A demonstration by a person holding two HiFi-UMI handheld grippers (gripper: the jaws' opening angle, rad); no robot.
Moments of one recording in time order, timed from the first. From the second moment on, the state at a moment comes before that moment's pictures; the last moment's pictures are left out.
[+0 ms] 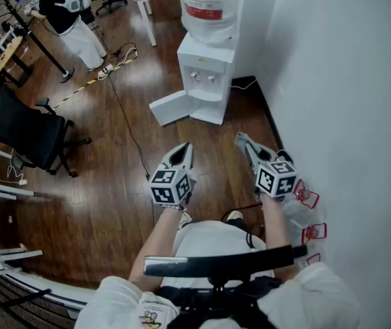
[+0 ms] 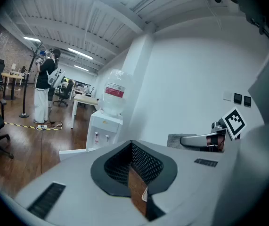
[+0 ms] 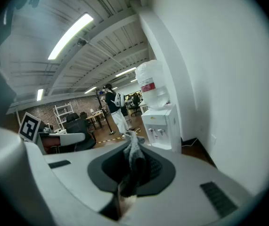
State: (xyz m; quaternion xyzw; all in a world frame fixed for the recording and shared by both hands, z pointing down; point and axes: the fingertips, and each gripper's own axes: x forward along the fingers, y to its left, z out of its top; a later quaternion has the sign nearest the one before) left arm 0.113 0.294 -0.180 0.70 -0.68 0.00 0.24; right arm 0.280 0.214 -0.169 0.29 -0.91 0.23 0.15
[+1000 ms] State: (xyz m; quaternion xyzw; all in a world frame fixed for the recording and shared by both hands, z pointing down) left arm -0.024 0.344 -0.143 0.69 -0.67 0.02 0.27; right arm 0.146 0.250 -0.128 0.30 -0.90 0.26 0.15
